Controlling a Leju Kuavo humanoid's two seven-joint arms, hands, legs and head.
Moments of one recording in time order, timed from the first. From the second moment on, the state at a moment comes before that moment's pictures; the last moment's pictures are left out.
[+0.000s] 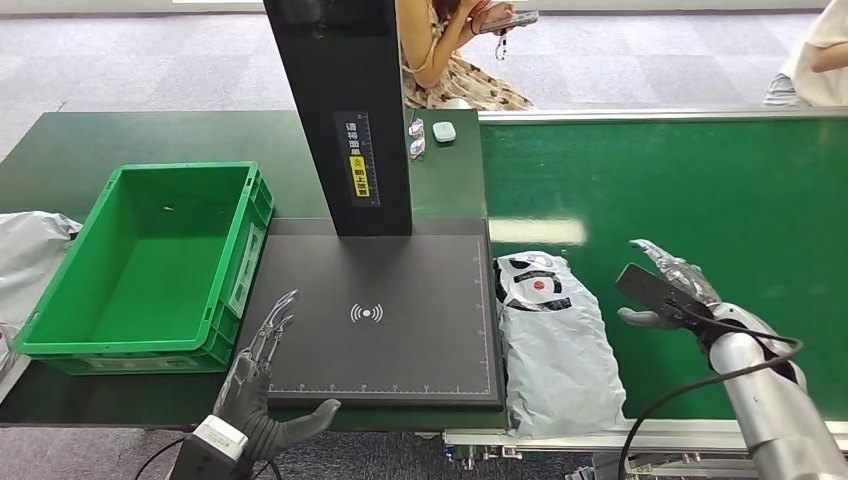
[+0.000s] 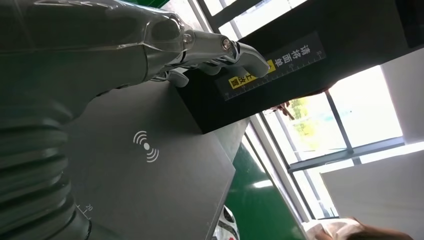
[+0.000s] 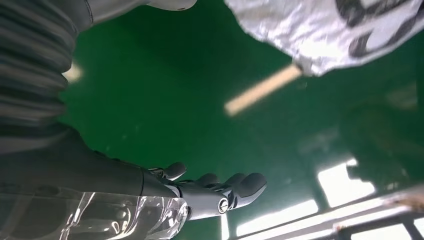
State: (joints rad) left arm 0.24 -0.06 -0.26 -1.88 -0.31 -0.05 -0.37; right arm -0.47 -0.39 0.07 -0.93 0.62 0.19 -0.29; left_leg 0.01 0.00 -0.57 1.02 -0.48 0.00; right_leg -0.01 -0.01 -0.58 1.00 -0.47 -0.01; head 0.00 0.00
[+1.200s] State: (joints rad) left arm 0.17 -0.05 -0.26 -1.80 -0.27 -0.10 -0.35; right arm -0.45 -0.41 0.45 -0.80 0.41 0.40 -0.20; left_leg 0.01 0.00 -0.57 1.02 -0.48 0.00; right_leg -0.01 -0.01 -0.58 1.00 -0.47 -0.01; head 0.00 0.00
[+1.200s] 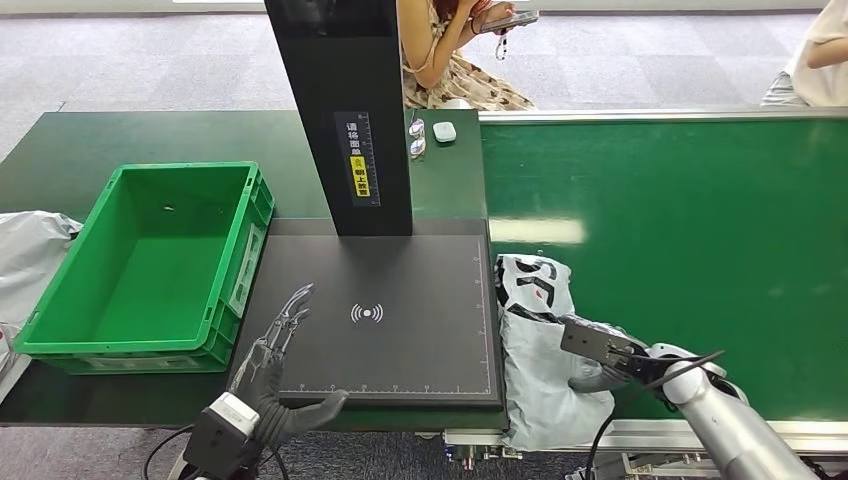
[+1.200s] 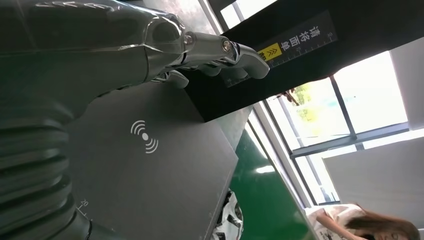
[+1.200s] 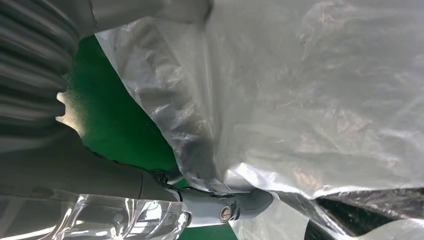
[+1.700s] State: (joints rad) left arm 0.17 -0.05 -0.26 -1.78 -0.26 -0.10 -0.35; right arm -0.39 -0.43 0.46 -0.90 0.51 0.26 -0.08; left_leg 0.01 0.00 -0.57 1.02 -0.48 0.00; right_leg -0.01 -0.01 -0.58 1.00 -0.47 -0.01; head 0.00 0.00
